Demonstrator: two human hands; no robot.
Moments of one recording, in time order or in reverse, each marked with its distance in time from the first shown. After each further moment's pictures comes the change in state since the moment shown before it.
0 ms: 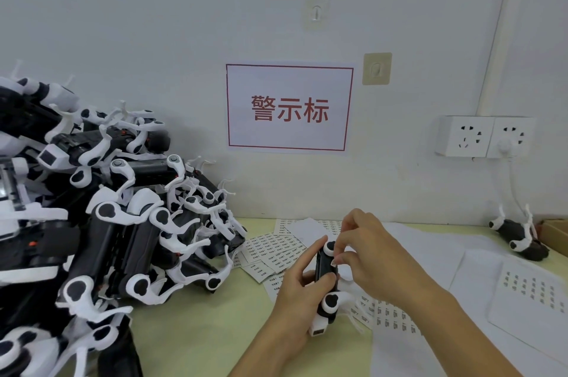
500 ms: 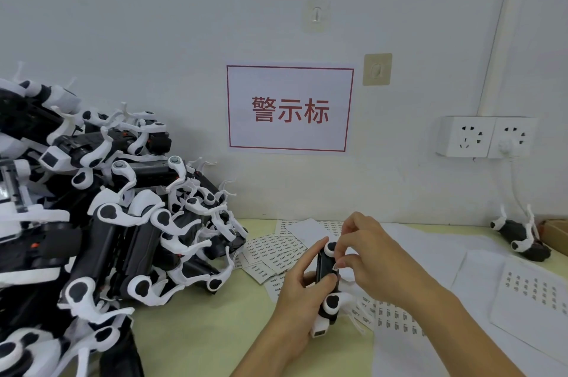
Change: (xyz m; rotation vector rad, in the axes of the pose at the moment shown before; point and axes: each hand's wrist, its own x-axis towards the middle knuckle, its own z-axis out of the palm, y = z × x) left_hand 0.003 -0.003 -0.001 0.029 0.005 0.014; right_hand -0.001 -0.001 -0.002 0.031 -0.034 0.004
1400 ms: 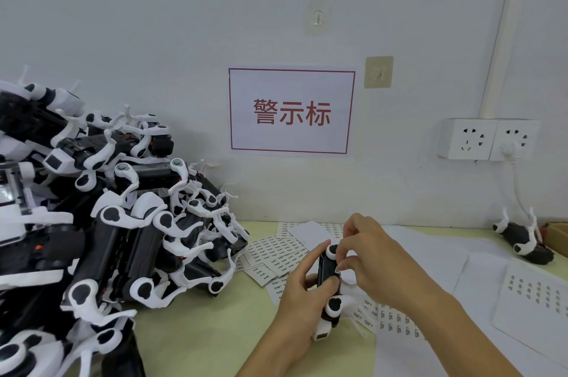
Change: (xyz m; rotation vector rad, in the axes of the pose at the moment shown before) left_hand -0.001 -0.001 0.002 0.065 0.055 0.023; right_hand 0.001 0.001 0.003 -0.062 0.064 -0.057
